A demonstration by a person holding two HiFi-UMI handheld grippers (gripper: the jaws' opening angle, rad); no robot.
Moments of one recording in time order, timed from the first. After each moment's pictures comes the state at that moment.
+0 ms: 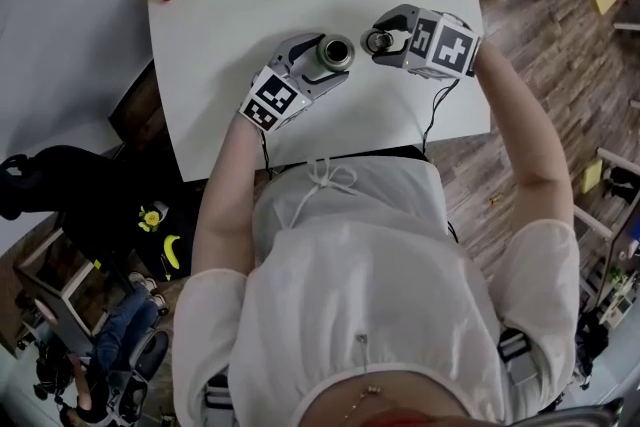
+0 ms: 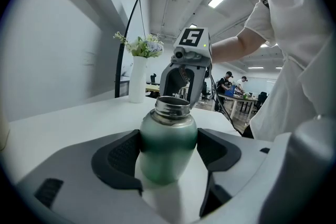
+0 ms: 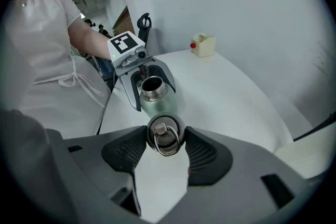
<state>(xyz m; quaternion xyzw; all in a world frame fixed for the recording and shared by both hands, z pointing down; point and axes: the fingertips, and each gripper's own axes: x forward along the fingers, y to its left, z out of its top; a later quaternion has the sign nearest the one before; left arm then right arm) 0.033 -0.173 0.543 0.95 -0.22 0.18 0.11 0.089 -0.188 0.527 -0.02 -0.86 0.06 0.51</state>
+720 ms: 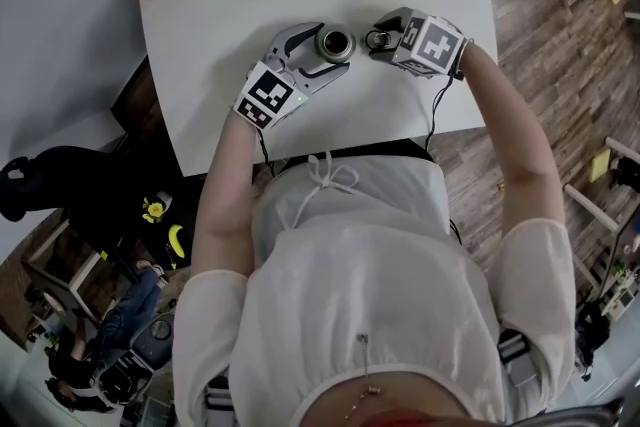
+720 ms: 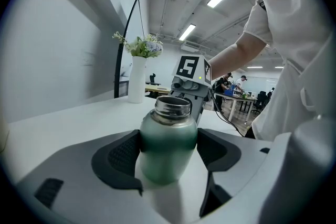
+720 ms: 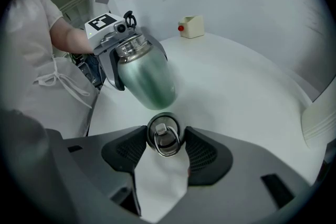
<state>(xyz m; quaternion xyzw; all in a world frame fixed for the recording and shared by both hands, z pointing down) 0.036 -0.176 0.543 0.95 -0.22 0.18 0.10 0.103 -0.178 0.608 0.02 -0.85 0.15 0.51</state>
